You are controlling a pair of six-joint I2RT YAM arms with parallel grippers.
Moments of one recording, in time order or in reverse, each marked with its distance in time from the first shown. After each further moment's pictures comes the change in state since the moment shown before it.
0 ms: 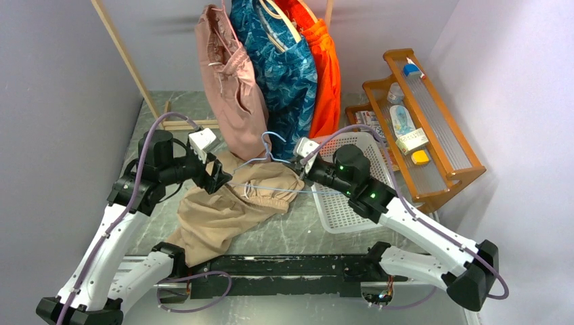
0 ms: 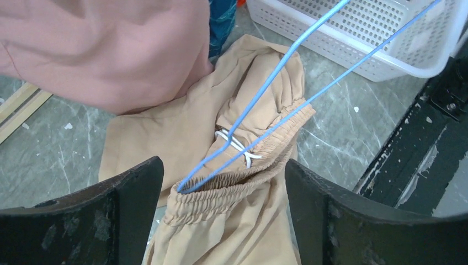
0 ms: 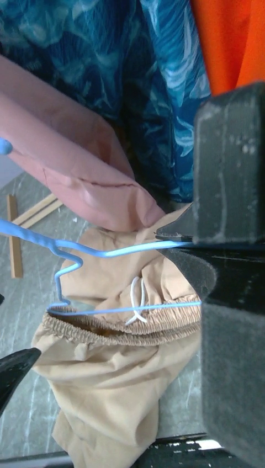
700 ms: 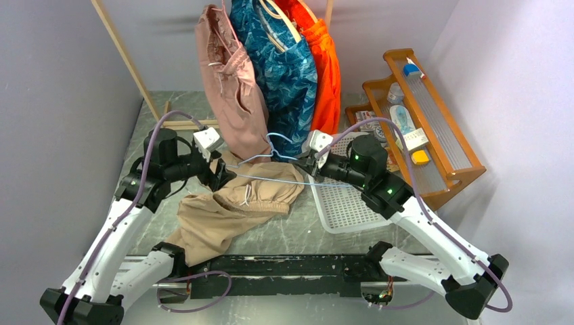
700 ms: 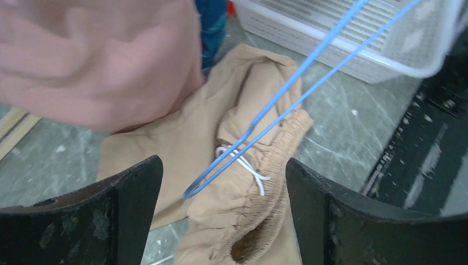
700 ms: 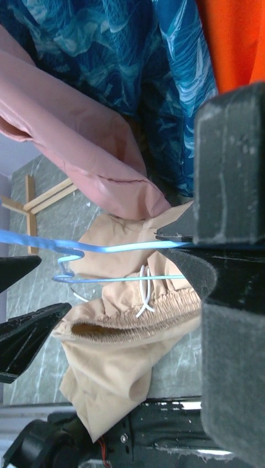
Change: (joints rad) left arm 0.003 0.021 -0.064 0.137 0.006 -0.012; right arm -0.079 -0.063 0.141 -0.190 -0.149 -0.015
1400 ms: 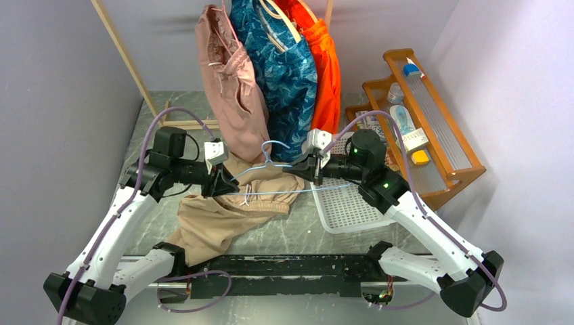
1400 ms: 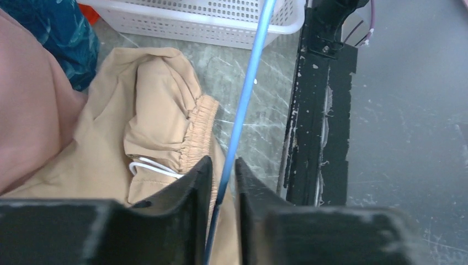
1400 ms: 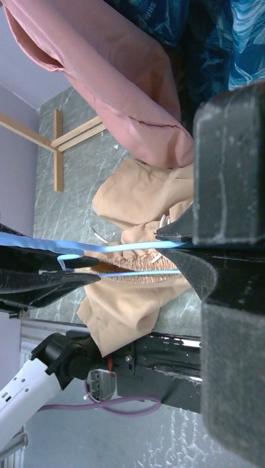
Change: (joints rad) left arm 0.000 0.103 0.059 -0.243 0.447 0.244; right arm -0.069 0.047 0.001 0.054 -0.332 0.106
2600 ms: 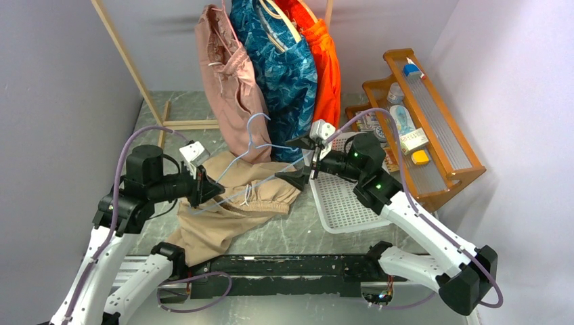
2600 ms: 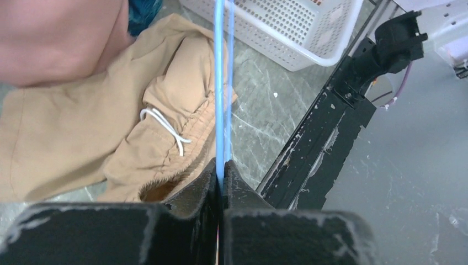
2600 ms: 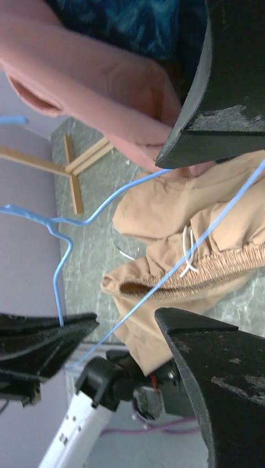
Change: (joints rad) left arm 0.000 -0.269 -0.008 -0.043 -0.293 -0.417; right arm -0.006 0.026 -0.085 0.257 0.077 0.182
